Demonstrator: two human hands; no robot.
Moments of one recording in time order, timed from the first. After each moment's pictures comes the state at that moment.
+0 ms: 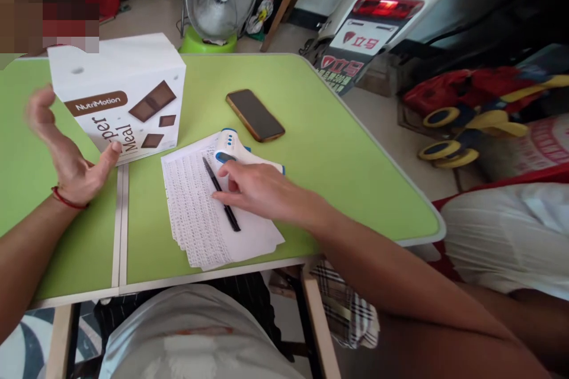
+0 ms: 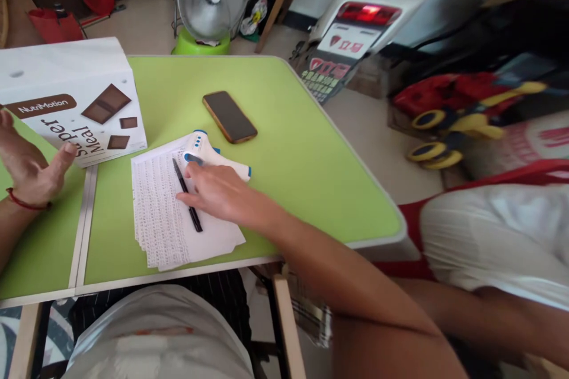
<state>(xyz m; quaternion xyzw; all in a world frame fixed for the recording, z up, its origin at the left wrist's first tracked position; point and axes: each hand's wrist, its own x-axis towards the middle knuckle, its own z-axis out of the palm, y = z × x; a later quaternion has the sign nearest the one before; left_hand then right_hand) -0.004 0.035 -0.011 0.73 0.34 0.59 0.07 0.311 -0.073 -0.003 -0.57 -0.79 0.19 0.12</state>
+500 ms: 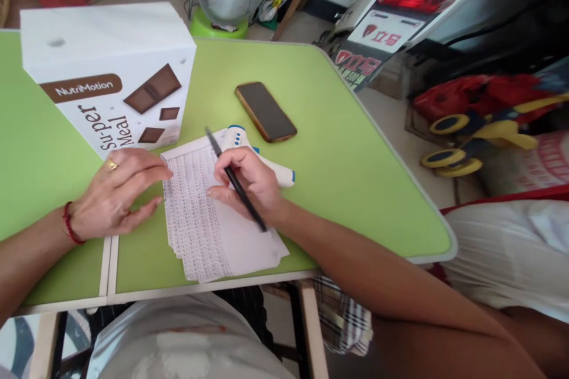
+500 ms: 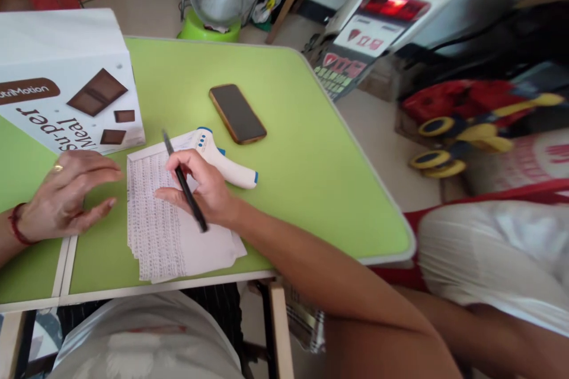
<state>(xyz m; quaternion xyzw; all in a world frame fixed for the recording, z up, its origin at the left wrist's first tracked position) 0.033 -0.026 -0.004 0.92 0.19 0.33 0.09 0.289 -0.064 -0.030 -0.42 -0.68 0.38 0.47</state>
